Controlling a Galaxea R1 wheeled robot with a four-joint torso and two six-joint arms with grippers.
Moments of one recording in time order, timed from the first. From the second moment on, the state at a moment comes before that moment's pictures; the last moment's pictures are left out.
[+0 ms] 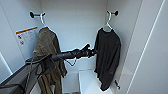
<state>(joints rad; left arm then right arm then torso) 0.06 2.91 -1.90 0.25 0.21 -1.05 -1.55 3.09 -2.72 -0.31 0.04 0.35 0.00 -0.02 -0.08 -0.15</state>
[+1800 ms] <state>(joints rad) -0.35 3.17 -2.23 0.13 0.13 -1.28 -1.56 3.09 -2.72 -0.31 0.06 0.36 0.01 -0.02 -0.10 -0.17</state>
